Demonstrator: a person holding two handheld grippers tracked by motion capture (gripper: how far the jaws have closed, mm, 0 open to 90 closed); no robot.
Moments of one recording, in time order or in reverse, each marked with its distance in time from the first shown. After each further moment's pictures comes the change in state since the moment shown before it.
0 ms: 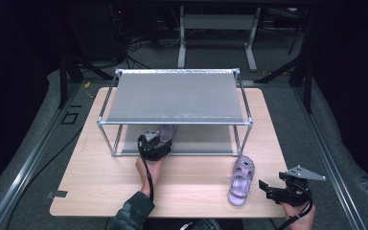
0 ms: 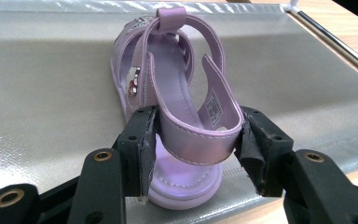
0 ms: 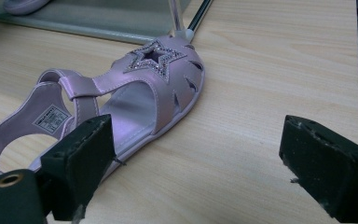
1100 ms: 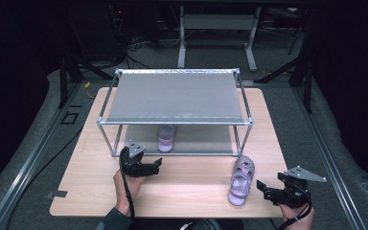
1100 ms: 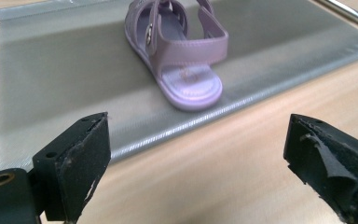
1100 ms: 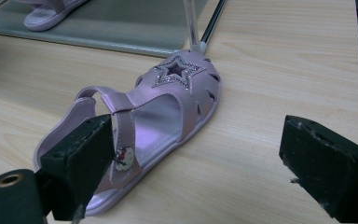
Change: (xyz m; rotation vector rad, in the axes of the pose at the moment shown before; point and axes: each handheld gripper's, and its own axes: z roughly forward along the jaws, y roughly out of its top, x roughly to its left) left arm 0.022 -0.019 -0.082 0.078 -0.040 0.199; right arm 0.021 0.010 -0.014 -0.004 -0.010 0.024
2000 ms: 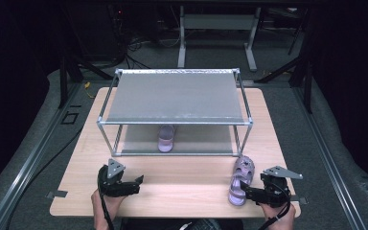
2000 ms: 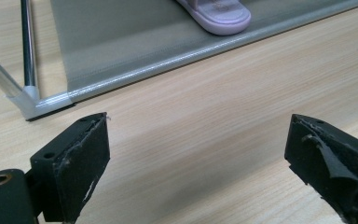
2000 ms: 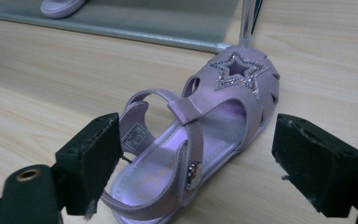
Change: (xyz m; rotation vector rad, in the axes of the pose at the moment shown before) left arm 0.023 -0.050 -0.045 0.043 0.044 0.003; right arm 0.045 0.006 0.022 0.057 -0.003 -0.008
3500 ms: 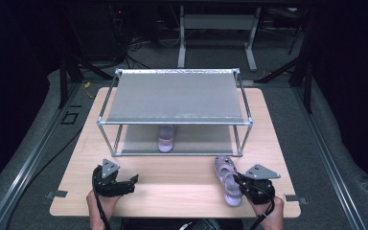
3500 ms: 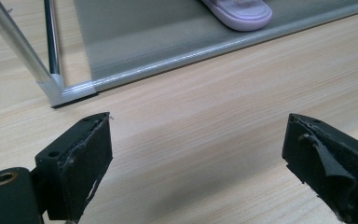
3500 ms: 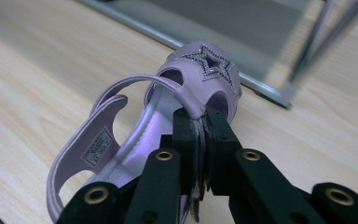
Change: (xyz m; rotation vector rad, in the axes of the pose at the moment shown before) left arm 0.012 -0.004 -0.006 -0.003 0.031 -0.026; right arm 0.033 0.009 0.020 -0.035 0.028 -0.332
